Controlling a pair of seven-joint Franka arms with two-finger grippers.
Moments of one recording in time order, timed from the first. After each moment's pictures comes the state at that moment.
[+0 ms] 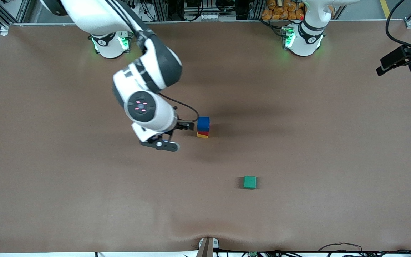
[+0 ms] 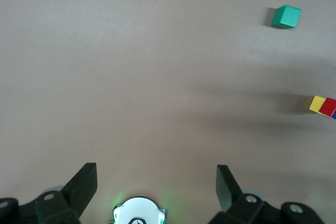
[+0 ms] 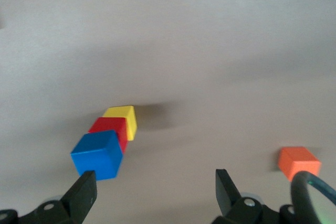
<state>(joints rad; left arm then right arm) -0.04 -0.06 0.01 -1.50 -0.02 1.40 -0.18 0.55 0.63 -0.02 -1.16 0.21 1.60 0.74</state>
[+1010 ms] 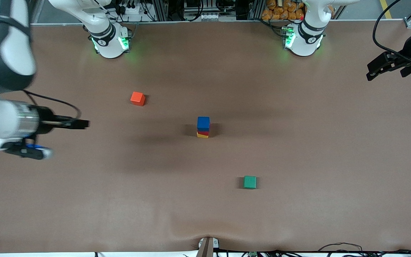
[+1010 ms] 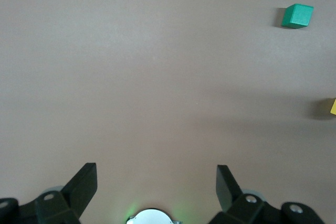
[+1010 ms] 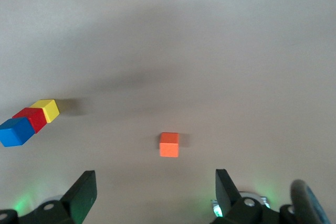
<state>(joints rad) -0.03 -0.08 -0.05 -1.56 0.05 1.47 -0.18 0.06 0.48 -0.03 -1.05 0.21 1.21 0.28</state>
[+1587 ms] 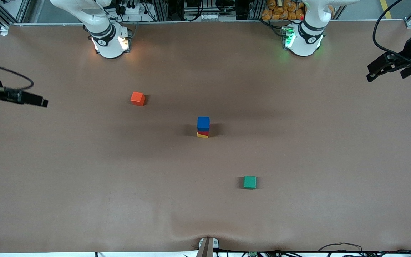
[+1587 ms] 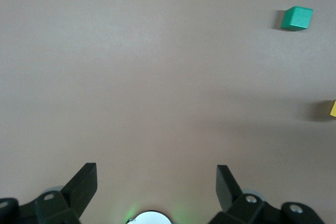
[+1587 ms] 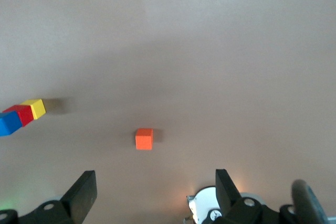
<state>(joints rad) -0.03 -0.08 -0.05 -1.56 0.05 1.48 -0.18 0.03 0.32 -0.01 -1.03 0.11 1.11 0.25</state>
